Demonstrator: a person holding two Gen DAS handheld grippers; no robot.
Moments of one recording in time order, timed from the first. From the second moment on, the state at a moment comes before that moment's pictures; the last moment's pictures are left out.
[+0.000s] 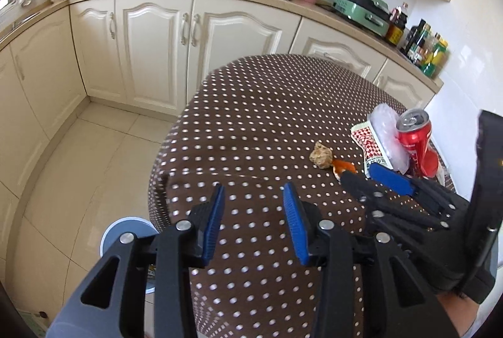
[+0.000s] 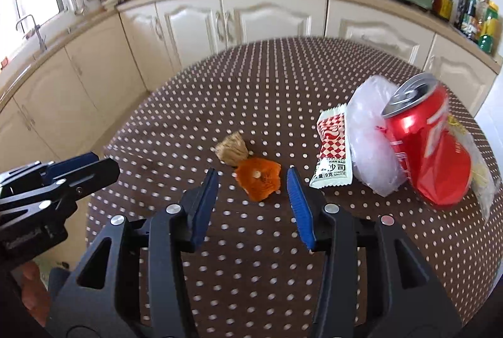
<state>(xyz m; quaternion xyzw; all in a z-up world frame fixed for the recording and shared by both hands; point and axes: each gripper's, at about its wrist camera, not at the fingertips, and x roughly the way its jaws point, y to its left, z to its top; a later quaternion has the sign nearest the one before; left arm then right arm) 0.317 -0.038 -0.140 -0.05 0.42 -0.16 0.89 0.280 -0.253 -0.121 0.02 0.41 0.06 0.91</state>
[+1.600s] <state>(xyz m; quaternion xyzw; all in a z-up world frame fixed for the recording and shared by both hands) 0.369 -0.136 -0.154 0.03 0.41 -0.19 0.89 0.266 -0.317 -0.109 0.16 0.31 0.04 0.94</state>
